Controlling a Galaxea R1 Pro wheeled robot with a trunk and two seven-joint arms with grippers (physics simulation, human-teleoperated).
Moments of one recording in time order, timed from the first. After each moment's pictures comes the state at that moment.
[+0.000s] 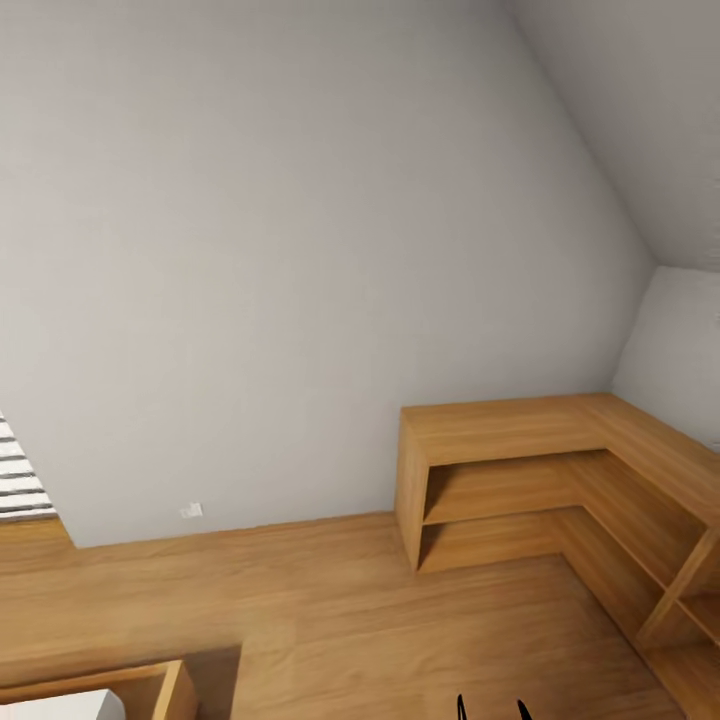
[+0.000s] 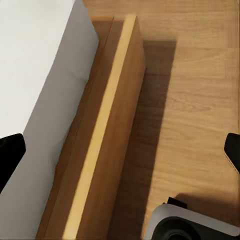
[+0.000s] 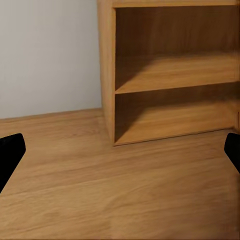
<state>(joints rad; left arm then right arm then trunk) 0.07 -0.03 -0.22 -0.17 0.27 -0.76 0.46 -0.21 0.05 0.22 -0.15 -0.08 -1.00 -0.24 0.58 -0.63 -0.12</state>
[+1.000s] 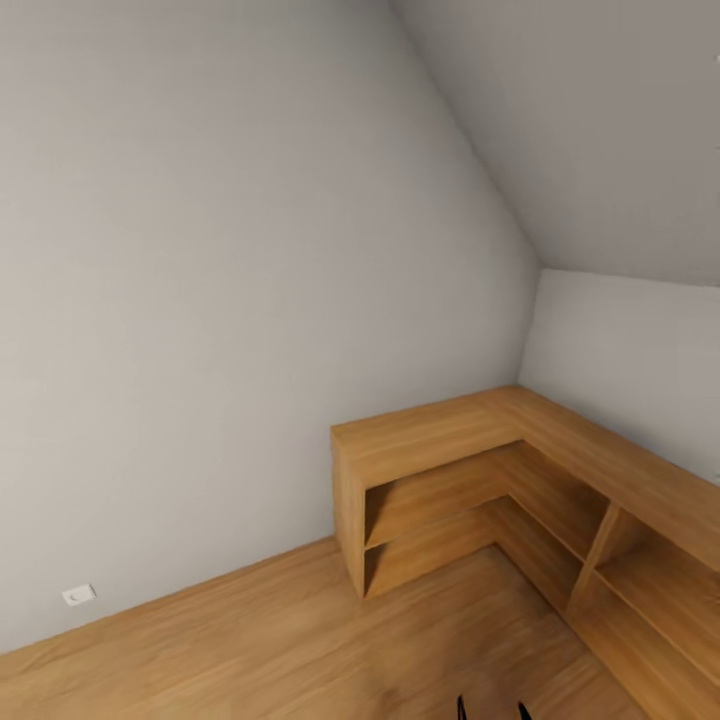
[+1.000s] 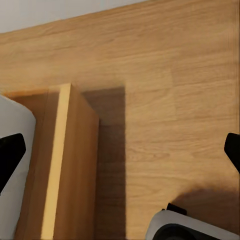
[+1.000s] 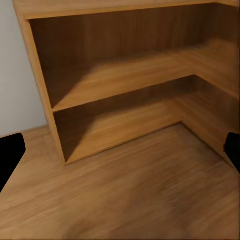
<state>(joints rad) 0.07 -0.03 -0.22 -0.17 0.28 -0.76 0.46 -0.21 0.06 0.22 -0.15 -0.08 -1.00 -0.24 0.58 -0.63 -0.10</state>
